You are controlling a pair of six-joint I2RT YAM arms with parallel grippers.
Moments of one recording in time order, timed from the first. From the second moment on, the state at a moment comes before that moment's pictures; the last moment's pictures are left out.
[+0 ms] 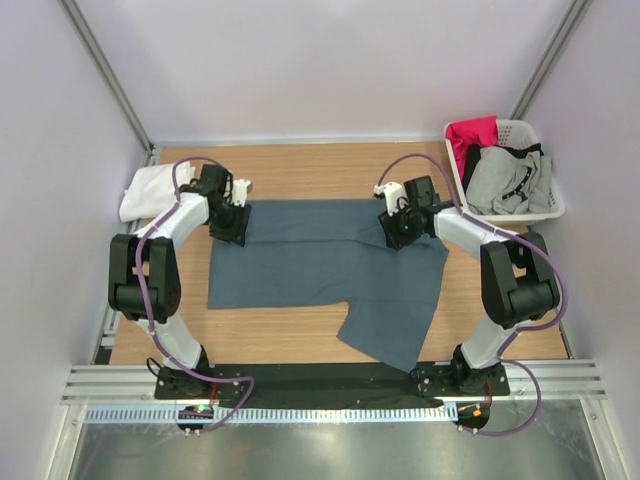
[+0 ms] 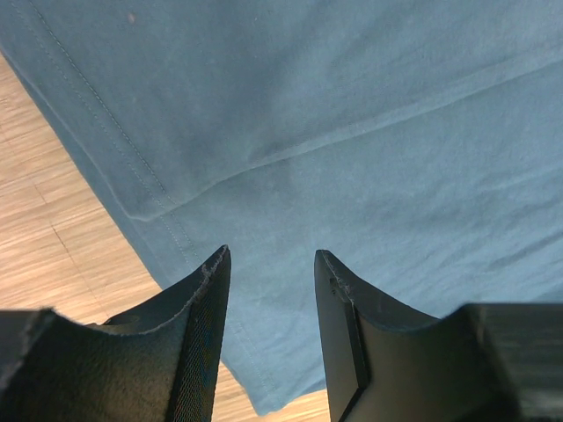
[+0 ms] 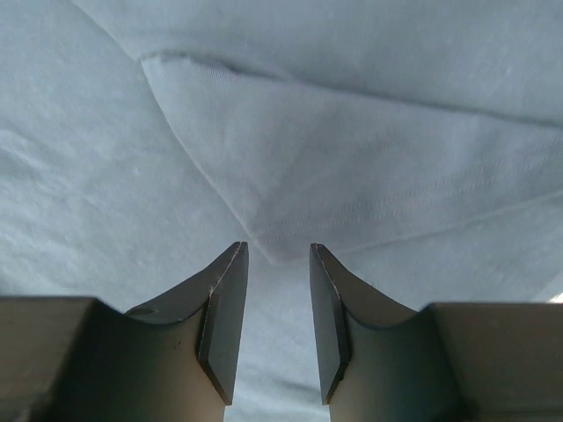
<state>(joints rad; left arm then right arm) -0.12 1.75 1.25 -0.70 0.16 0.15 0.27 1.69 1.04 -0.37 -0.25 -0.32</state>
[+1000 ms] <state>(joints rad) -0.12 1.75 1.24 -0.70 0.16 0.15 0.30 1.79 1.13 -0.39 -0.22 -0.35</state>
